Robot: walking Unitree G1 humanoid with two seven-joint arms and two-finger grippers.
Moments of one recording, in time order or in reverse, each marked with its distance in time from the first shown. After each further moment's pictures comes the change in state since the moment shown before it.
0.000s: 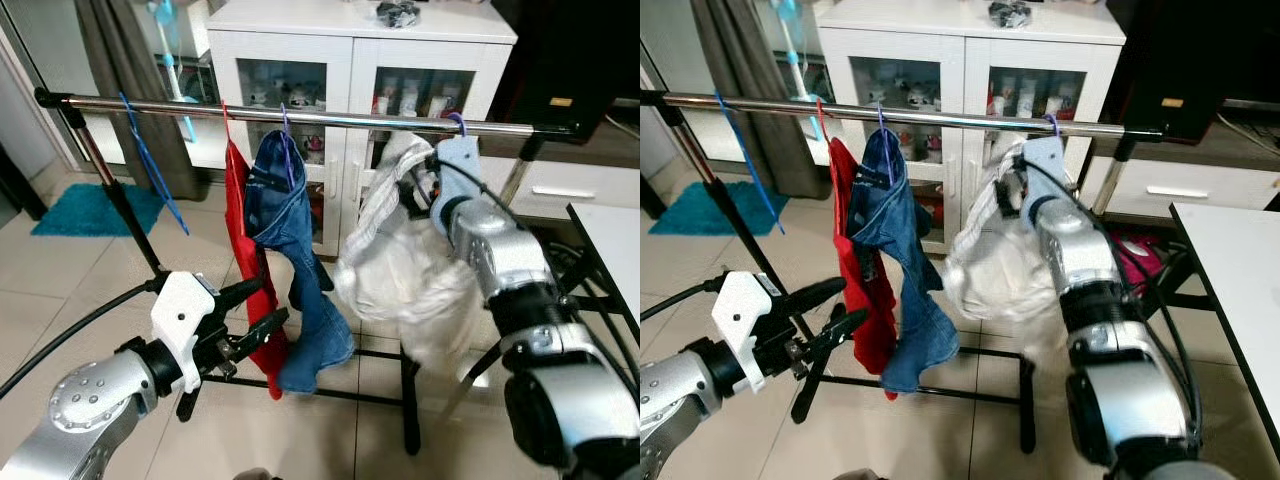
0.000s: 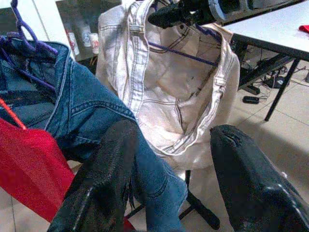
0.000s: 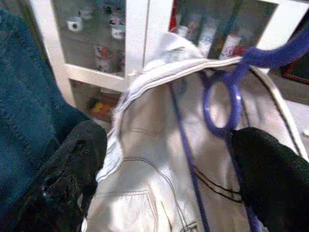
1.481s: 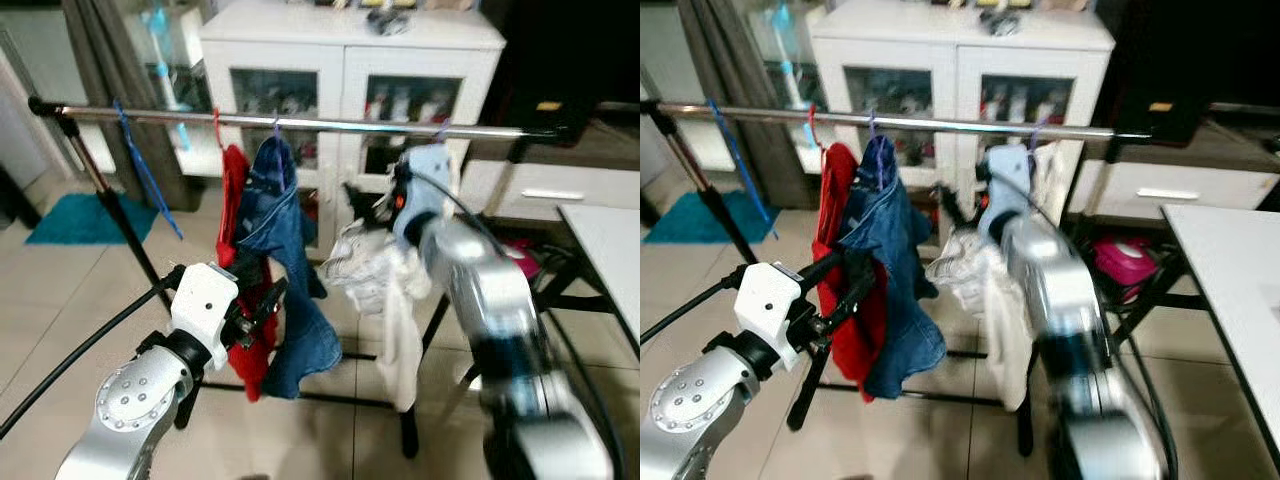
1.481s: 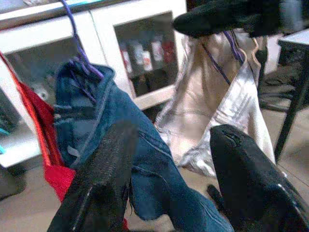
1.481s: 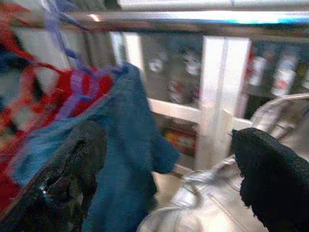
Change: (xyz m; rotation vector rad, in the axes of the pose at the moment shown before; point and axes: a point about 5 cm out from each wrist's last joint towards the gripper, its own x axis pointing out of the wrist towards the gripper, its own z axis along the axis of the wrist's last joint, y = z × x) left arm 0.023 -0.002 -0.003 0.076 -0.052 0.239; right arm -0.026 0.052 0.008 0.129 -0.117 0.266
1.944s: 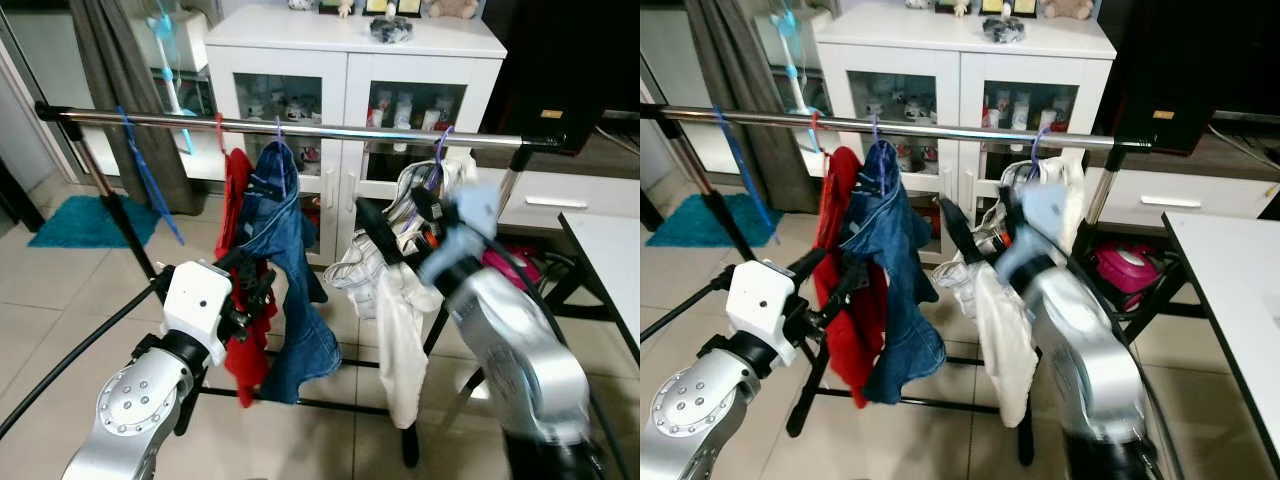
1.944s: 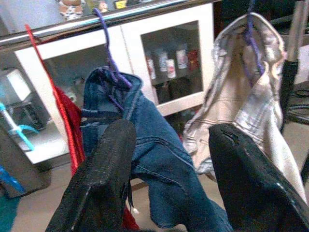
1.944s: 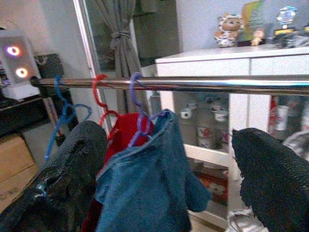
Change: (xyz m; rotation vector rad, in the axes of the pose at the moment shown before) left arm 0.000 0.001 0.001 0.003 -0.020 0.116; right arm -0.078 0.024 -0.002 0.090 -0.251 0.179
